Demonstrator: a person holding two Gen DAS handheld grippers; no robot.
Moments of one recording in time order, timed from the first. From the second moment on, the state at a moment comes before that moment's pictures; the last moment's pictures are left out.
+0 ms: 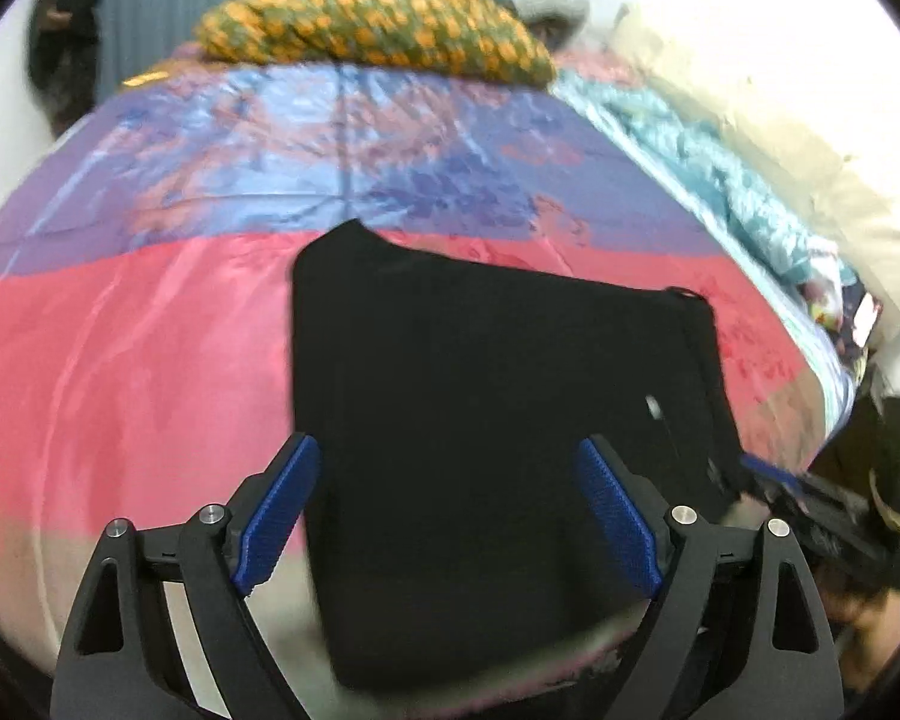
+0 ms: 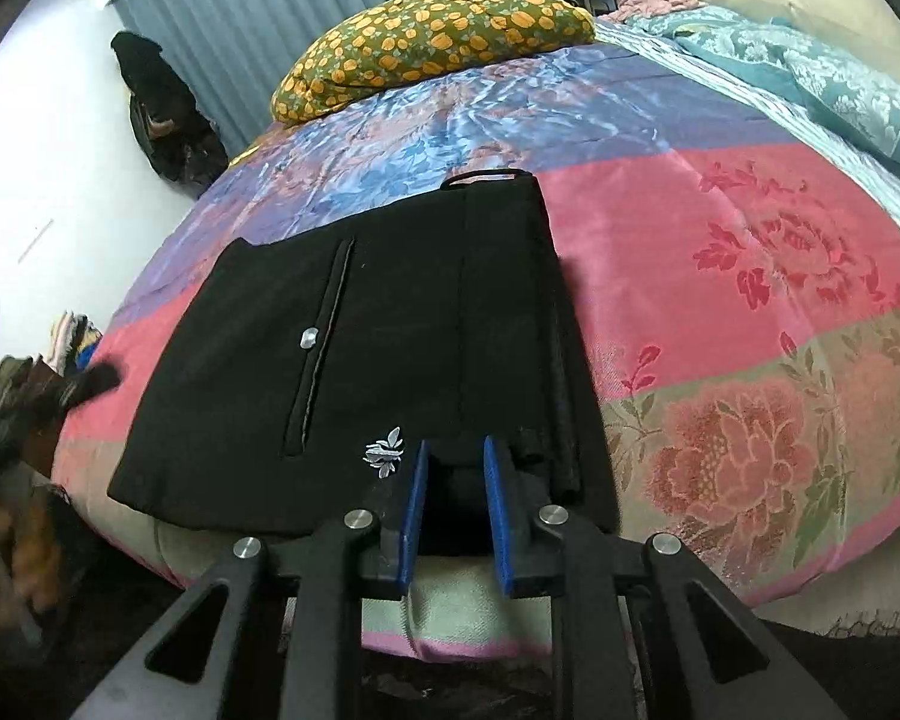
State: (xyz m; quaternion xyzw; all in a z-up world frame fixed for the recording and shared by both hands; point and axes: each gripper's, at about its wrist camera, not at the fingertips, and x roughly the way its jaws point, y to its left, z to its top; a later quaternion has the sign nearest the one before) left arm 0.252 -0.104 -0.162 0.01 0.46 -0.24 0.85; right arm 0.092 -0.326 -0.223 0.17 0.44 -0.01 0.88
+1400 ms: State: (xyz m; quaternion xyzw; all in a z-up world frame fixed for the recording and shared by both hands) left arm 0.210 -0.018 -0.188 -0.06 0.46 -0.13 0.88; right arm 0.069 -0.330 -0.188 0.14 0.36 -0.05 0.92
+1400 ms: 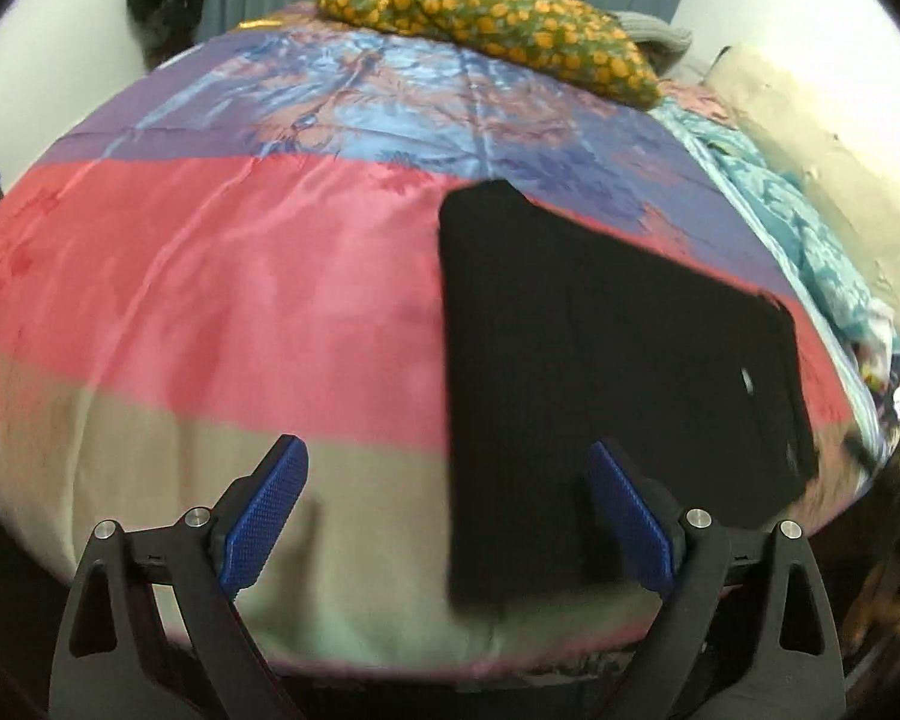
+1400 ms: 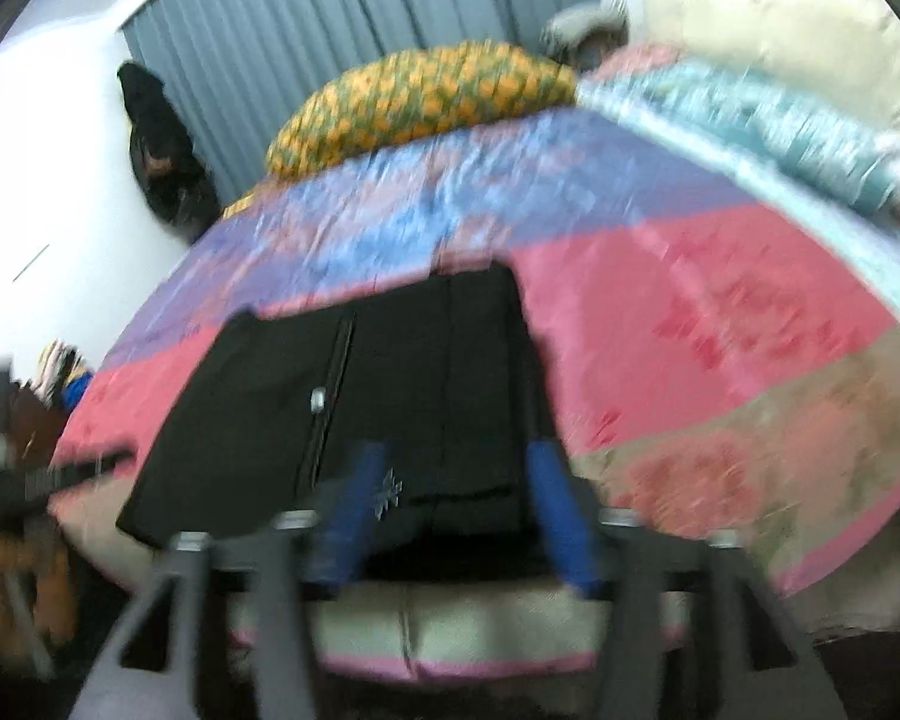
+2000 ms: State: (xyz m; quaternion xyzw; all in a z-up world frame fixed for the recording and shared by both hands) left arm 0.192 -0.004 -0.179 -0.03 0.43 -0.13 0.89; right arm 0.055 -0.357 -0.181 0.16 0.33 -0.14 0.92
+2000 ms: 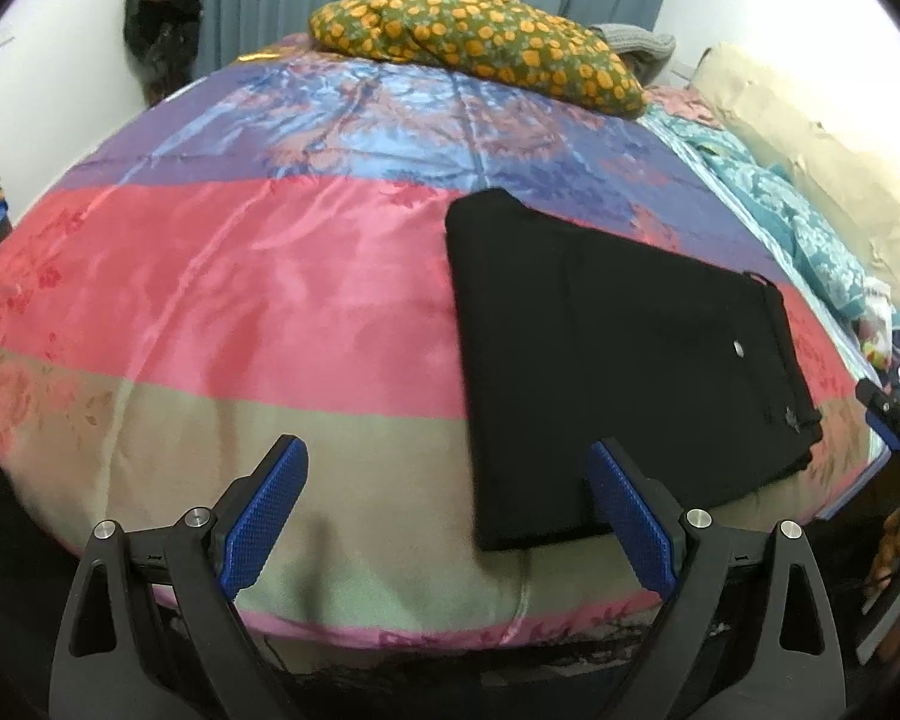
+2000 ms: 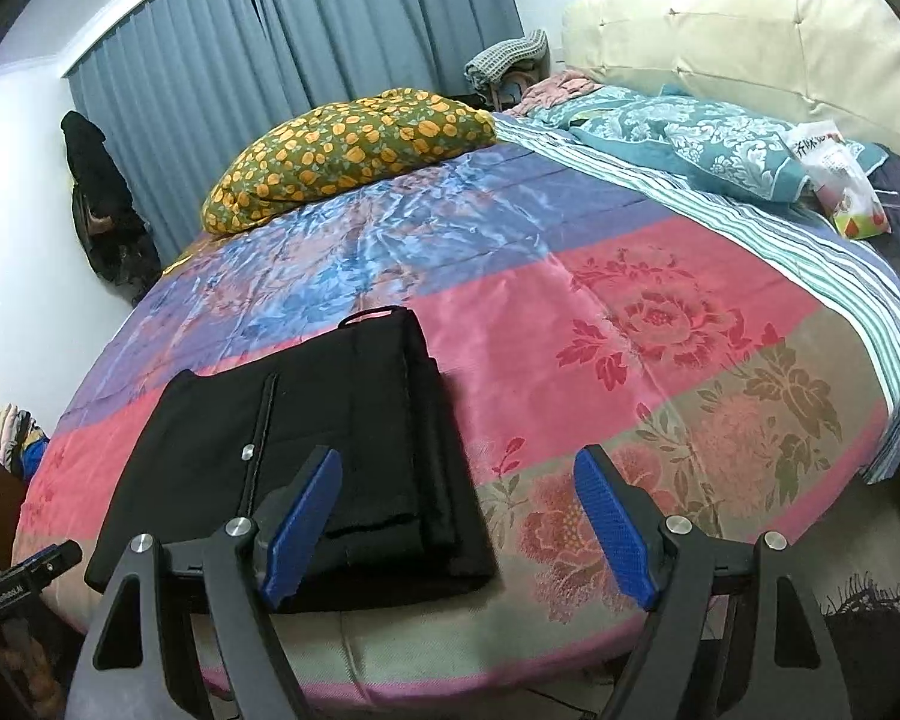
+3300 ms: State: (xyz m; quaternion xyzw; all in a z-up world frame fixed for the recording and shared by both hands) left arm 0.195 0.031 -0.199 -0.11 0.48 -0.17 0.85; right arm 0.042 -0.409 -0.192 0.32 0.29 -0.15 0.89
